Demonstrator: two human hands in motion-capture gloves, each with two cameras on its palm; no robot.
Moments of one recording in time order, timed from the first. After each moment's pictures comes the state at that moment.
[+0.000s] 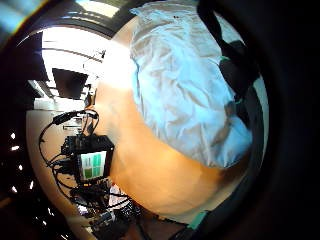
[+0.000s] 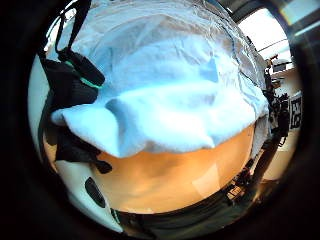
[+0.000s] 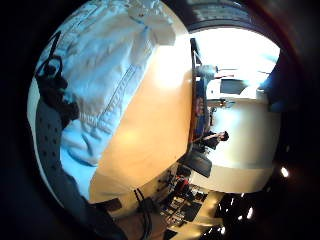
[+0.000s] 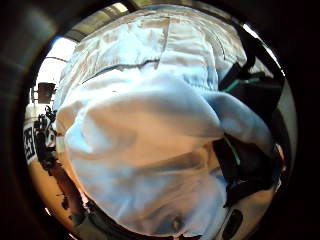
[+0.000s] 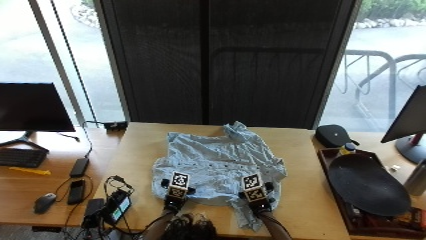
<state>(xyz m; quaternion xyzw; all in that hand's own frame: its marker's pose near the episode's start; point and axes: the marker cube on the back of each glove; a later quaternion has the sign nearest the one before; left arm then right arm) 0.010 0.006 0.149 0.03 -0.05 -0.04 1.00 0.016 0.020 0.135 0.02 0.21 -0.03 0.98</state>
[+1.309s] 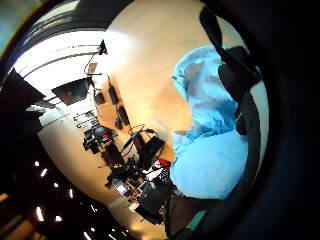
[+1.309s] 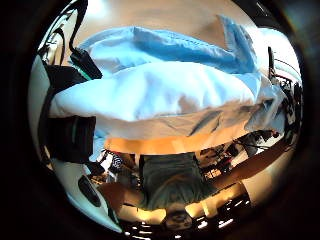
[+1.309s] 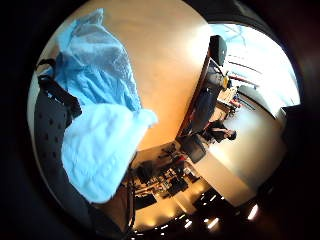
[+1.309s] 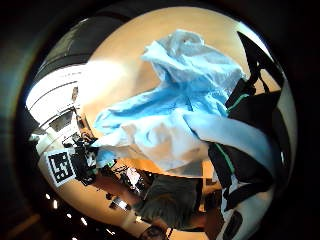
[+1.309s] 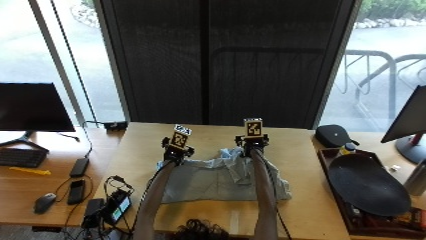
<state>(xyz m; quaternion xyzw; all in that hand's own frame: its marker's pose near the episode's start) -0.043 -0.113 -0.004 -0.17 -0.10 -0.05 0.98 -0.022 -0.117 -0.053 -0.26 0.05 0.01 0.97</state>
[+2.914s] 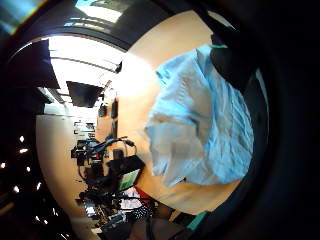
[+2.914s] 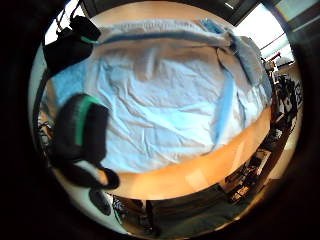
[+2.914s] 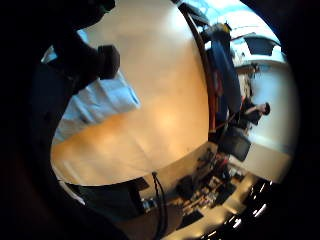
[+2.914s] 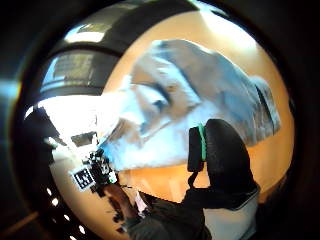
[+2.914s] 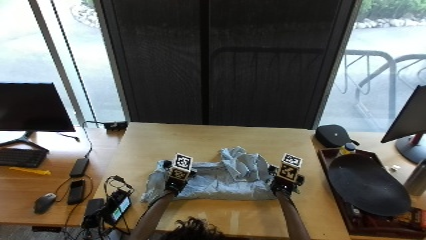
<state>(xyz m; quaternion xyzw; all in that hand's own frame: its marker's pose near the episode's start) -0.015 -0.063 0.077 0.07 -0.11 -0.04 0.99 0.101 -0.016 0.038 -0.06 -0.05 0.15 0.99</state>
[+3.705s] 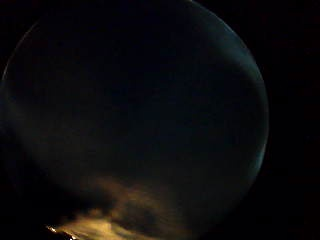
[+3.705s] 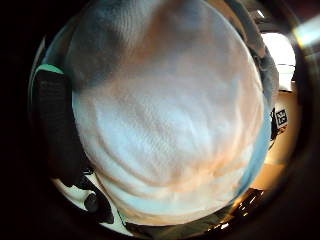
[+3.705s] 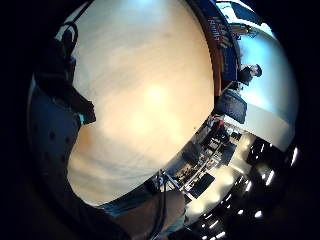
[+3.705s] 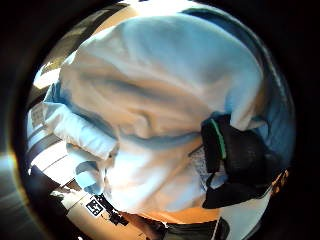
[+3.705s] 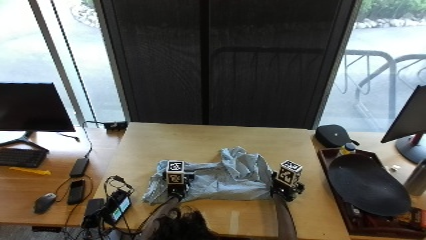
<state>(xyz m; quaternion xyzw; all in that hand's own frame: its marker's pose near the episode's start) -0.001 -0.064 0.168 -0.03 0.03 -0.11 0.99 0.129 0.004 0.105 -0.15 0.01 0.35 0.93</state>
